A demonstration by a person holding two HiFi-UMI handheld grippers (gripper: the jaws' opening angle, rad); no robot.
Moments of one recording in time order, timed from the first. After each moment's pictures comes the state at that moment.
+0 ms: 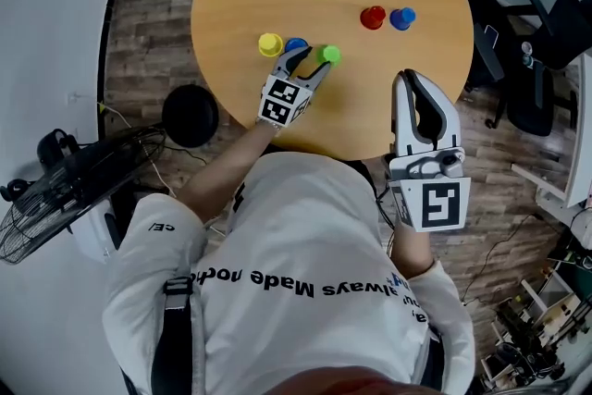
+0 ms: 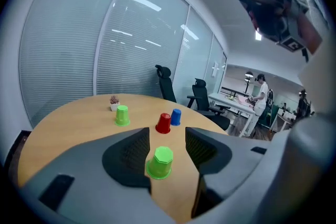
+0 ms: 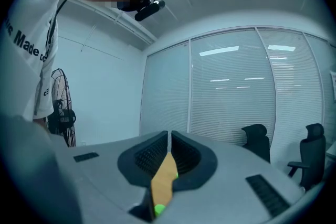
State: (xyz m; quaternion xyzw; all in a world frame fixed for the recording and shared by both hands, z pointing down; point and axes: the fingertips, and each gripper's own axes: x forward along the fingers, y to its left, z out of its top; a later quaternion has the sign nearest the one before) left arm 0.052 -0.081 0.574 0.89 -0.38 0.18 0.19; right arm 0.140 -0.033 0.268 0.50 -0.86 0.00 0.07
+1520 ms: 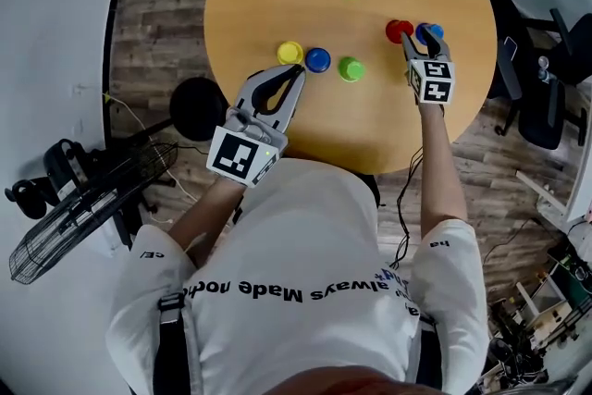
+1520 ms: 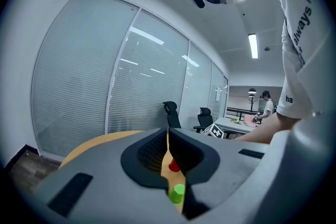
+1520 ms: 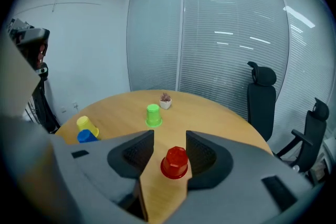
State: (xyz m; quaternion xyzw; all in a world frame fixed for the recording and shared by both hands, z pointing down) left arm -0.046 -0.090 0.397 0.89 -0.44 0.05 0.11; right arm 0.193 -0.227 0.597 0.49 -0.81 0.14 0.30
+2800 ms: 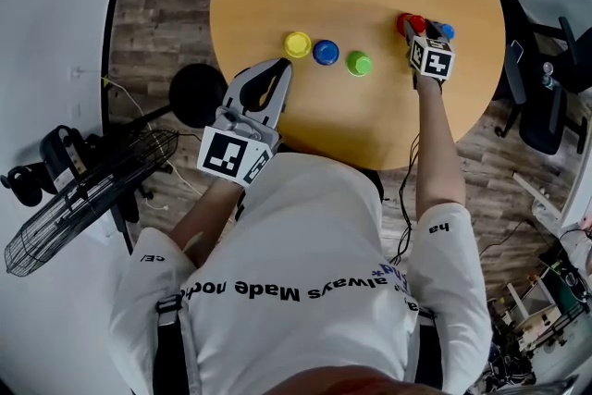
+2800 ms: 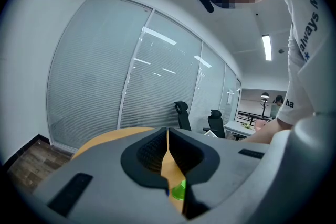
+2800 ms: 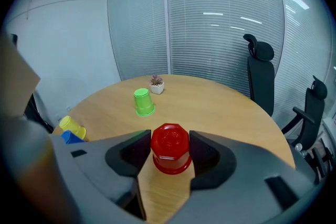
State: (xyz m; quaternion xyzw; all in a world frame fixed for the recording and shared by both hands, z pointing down) left arm -0.088 -0.084 0.403 0.86 -0.49 0.04 0.15; right arm 0.194 -0.255 0.666 0.51 -0.76 0.23 0.33
